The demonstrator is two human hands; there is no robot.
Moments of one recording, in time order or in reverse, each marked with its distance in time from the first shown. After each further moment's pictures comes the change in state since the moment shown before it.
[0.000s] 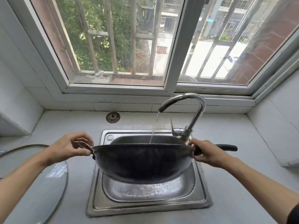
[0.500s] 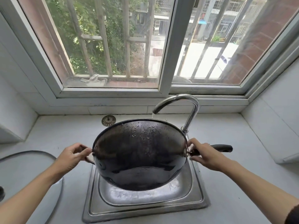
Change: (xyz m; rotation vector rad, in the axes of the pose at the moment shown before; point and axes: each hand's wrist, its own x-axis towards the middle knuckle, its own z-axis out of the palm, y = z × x) left_hand 0.008 -0.029 0.048 -0.101 0.326 -0.124; right_hand -0.018 -0.005 -0.001 0.010 0.005 0.046
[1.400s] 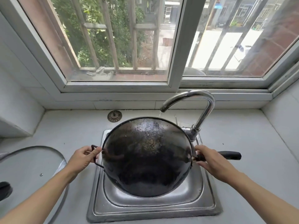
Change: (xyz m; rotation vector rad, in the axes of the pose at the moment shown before) left_hand 0.020 -0.033 0.024 -0.003 0.088 -0.235; right_hand 0.017 0.030 0.051 0.065 0.105 -0.048
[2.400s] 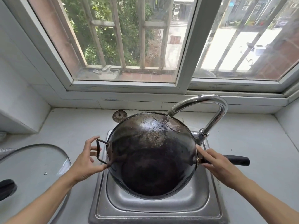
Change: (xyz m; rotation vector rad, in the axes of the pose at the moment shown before) left_hand -0.002 -0.011 -0.008 0.237 -0.062 0.221; right_hand 0.013 0.013 0.002 -0.125 0.056 -0.246
